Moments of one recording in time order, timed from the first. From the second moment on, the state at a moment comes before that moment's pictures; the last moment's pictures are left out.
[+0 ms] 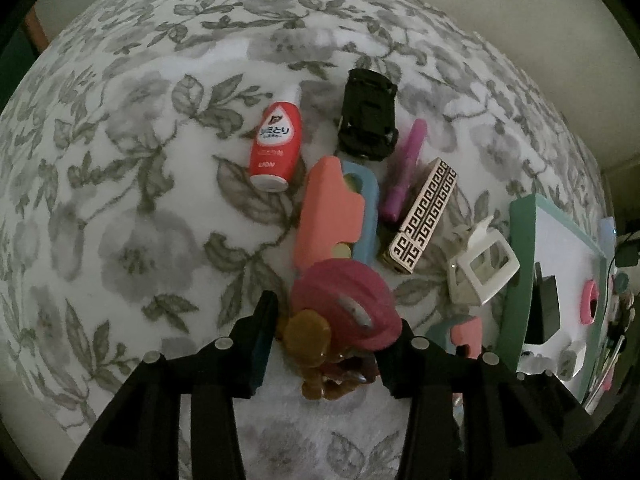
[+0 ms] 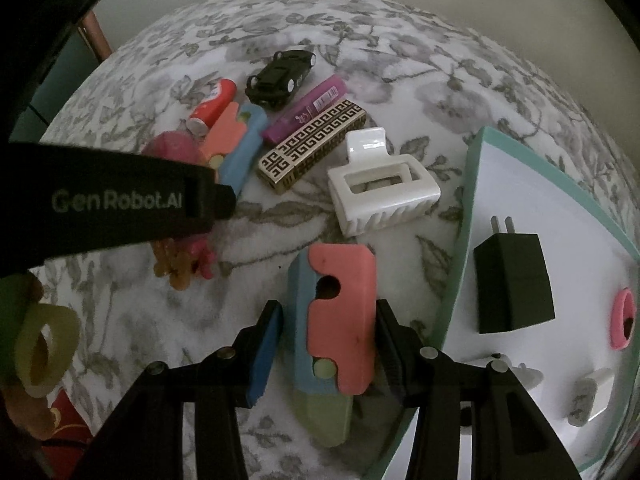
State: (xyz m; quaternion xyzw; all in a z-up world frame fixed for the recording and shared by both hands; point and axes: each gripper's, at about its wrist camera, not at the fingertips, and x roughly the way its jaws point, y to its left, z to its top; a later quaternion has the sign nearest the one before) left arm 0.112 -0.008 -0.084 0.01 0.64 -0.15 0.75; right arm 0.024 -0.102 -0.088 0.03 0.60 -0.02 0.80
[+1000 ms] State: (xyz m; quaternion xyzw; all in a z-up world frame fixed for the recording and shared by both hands) left arm 0.109 0.011 0.008 -0.05 0.55 -0.17 0.82; right arm 0.006 -0.143 -0.025 0.12 0.53 -0.03 0.84
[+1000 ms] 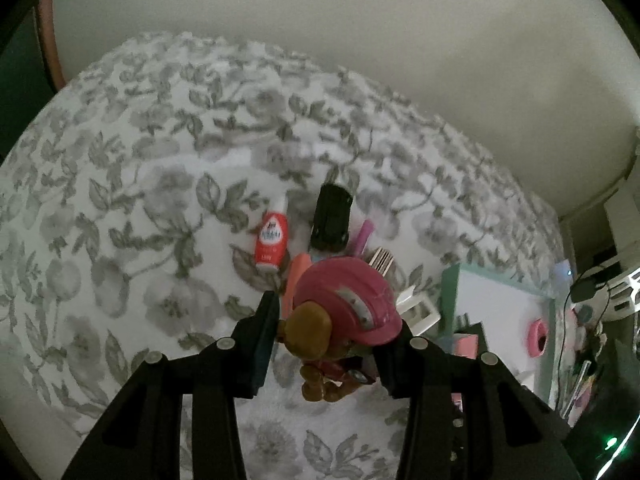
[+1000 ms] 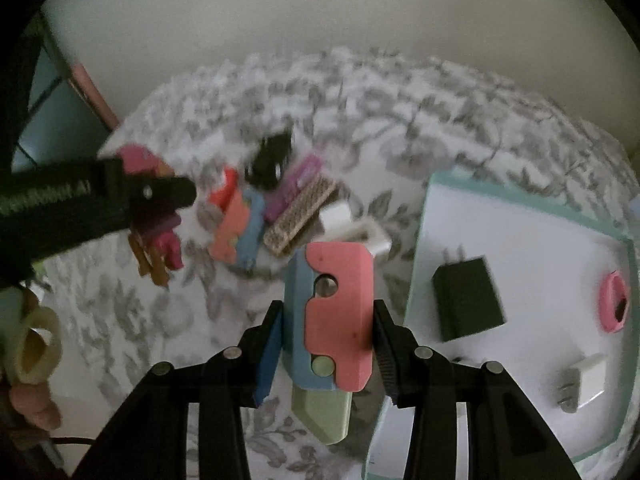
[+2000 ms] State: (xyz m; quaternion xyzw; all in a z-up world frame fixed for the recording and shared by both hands) left arm 0.028 -0.146 0.014 0.02 0.54 -0.27 0.80; right arm -0.077 -0.342 0.007 0.26 0.48 -0.27 0.79
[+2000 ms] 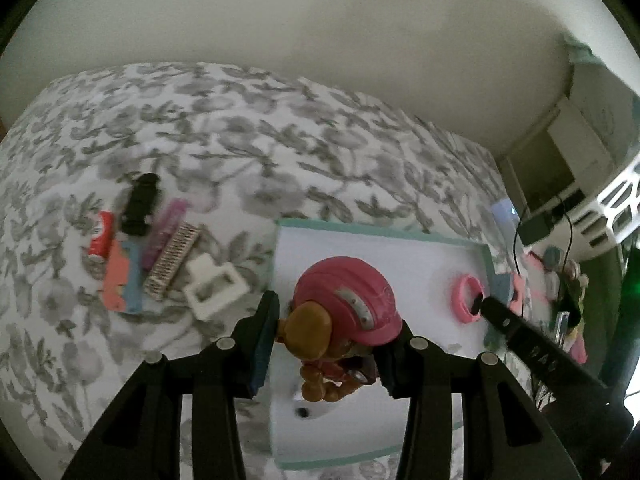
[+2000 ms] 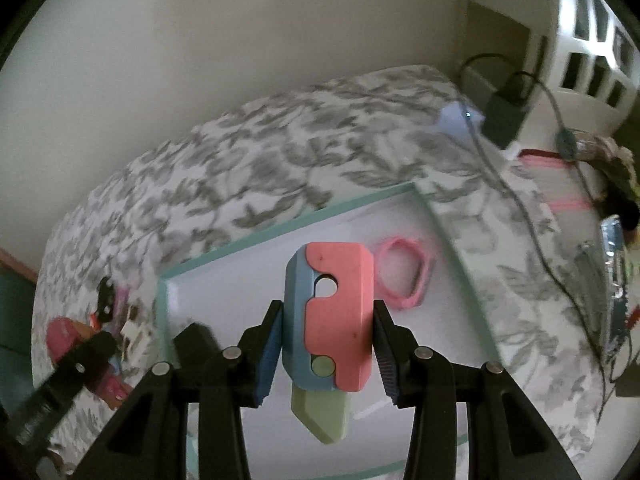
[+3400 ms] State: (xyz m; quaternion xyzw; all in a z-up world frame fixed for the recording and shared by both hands) left arm 0.001 -0.213 -0.037 0.10 0.58 -0.27 0.77; right arm -0.076 -0.361 -0.049 0.28 0.55 -0.23 0.75
